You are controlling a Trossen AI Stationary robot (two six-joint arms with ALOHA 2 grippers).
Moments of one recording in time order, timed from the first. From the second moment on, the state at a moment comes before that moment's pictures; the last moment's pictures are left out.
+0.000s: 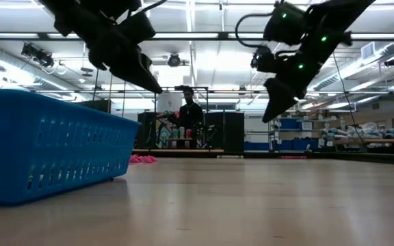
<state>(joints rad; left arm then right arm) 0.09 1.26 0.74 -0.15 -0.06 0.21 -0.15 1.36 0.75 -0.30 0.46 0.19</state>
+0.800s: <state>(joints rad) 0.26 1.05 0.36 0.31 -0.01 0.28 -0.52 1.84 1.27 -0.57 0.23 0.40</state>
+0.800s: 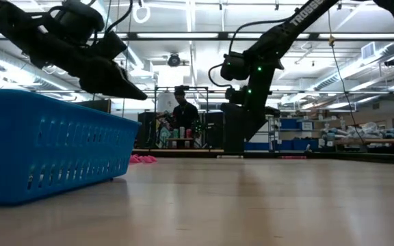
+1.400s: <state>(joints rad) 0.32 1.05 0.29 0.40 -0.01 0.21 -0.61 1.82 1.28 -0.55 0.16 0.46</state>
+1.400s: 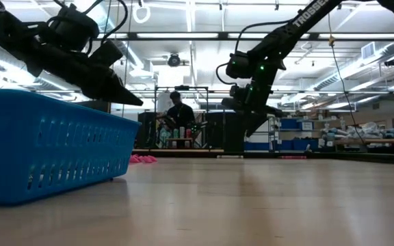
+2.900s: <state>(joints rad) 0.32 1.05 0.29 0.53 -0.02 0.25 -0.79 2.14 1.77 -1.06 0.05 0.45</state>
